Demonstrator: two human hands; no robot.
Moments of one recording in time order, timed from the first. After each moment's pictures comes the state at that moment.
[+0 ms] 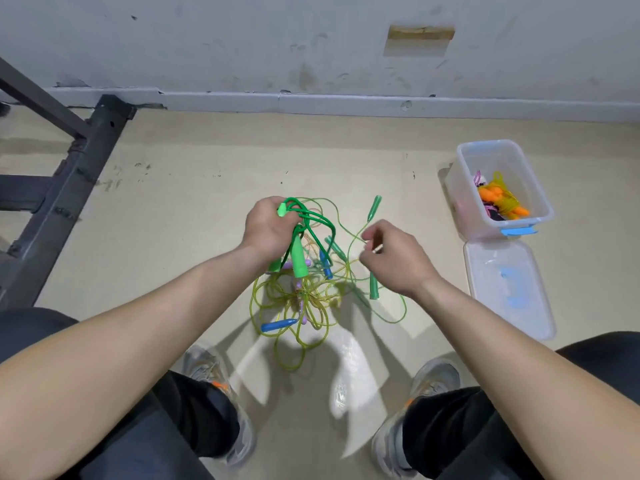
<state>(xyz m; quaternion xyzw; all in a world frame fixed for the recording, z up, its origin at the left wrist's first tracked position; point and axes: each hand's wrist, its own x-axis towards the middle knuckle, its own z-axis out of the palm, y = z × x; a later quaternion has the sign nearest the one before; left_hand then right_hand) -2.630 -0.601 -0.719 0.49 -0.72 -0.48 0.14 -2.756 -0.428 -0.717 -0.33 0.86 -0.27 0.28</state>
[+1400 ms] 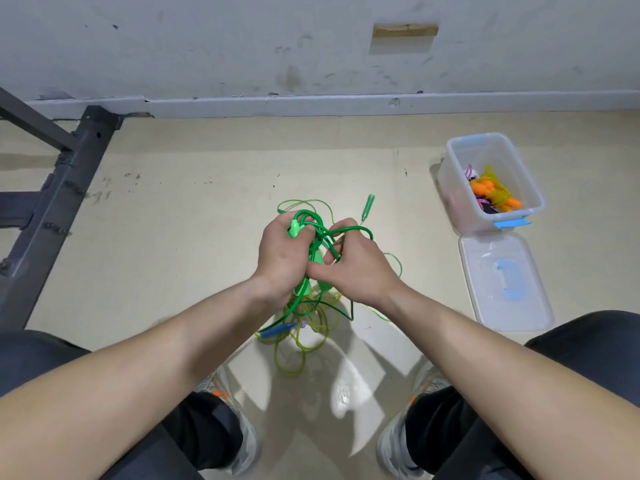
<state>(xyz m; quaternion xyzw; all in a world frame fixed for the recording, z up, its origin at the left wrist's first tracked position) -2.629 -0.552 -0.712 0.46 -0.63 -0.60 0.19 -2.711 -0.453 -0.703 -0.32 0.83 -0.33 0.32</state>
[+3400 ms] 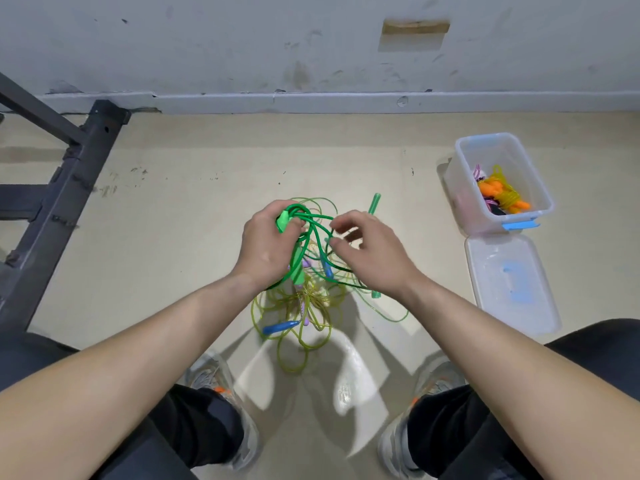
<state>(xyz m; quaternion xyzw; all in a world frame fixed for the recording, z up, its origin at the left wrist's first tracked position) -2.611 -0.585 -0.716 0.40 -0.77 -0.45 0.20 -2.737 -0.450 -0.715 -0.39 0.79 -0.39 0.26</state>
